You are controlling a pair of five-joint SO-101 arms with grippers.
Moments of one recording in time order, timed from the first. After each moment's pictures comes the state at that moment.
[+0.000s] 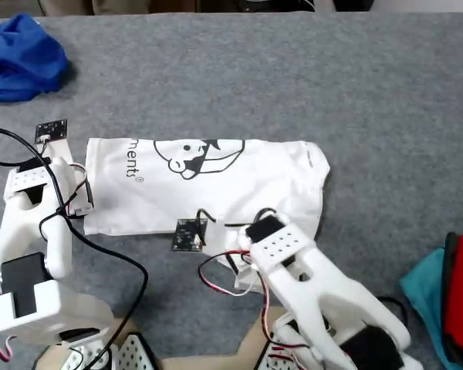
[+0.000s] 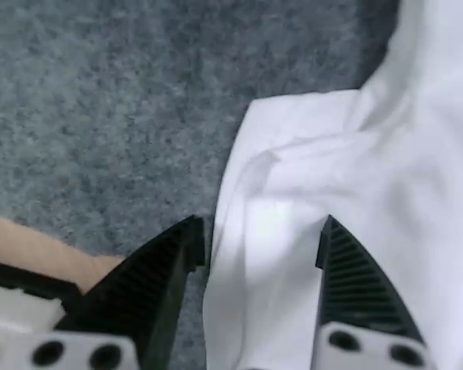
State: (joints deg) left arm -22.3 -0.1 36.0 53.1 -13.8; right arm -34.5 -25.9 66.1 60.3 38.0
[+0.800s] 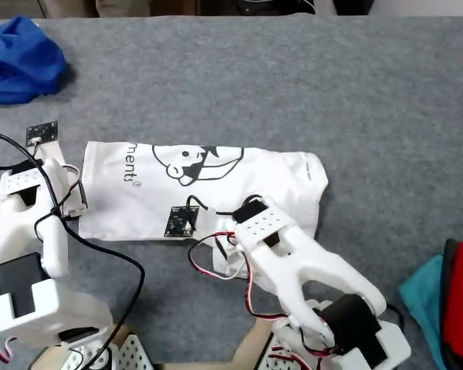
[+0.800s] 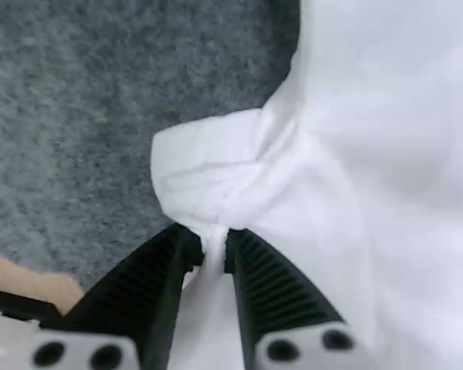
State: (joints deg) left arm -24.7 -0.1 36.0 52.8 -13.8; right arm -35.0 -11.5 57.1 59.3 36.8
